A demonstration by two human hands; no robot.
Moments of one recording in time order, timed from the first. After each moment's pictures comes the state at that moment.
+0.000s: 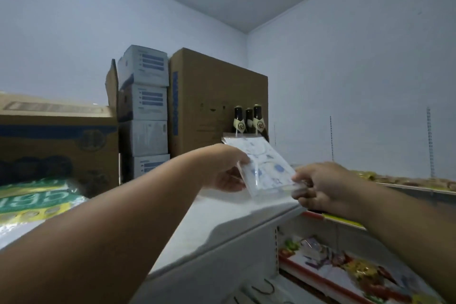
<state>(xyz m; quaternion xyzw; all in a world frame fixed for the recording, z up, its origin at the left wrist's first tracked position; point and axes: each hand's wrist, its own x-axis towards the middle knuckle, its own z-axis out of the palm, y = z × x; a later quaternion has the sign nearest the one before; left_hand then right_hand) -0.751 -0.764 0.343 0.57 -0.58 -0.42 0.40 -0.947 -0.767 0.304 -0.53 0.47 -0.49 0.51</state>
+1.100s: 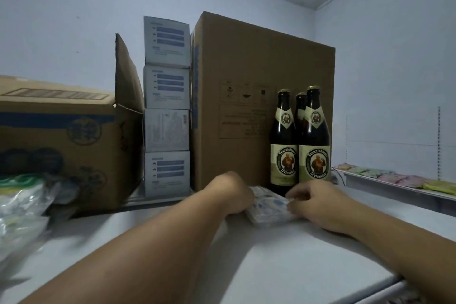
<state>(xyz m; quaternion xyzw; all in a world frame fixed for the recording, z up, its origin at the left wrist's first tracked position) -0.718 -0.917 0.292 0.81 -0.54 -0.04 0.23 -0.902 -0.974 0.277 -0.86 0.42 -0.26 0.15</state>
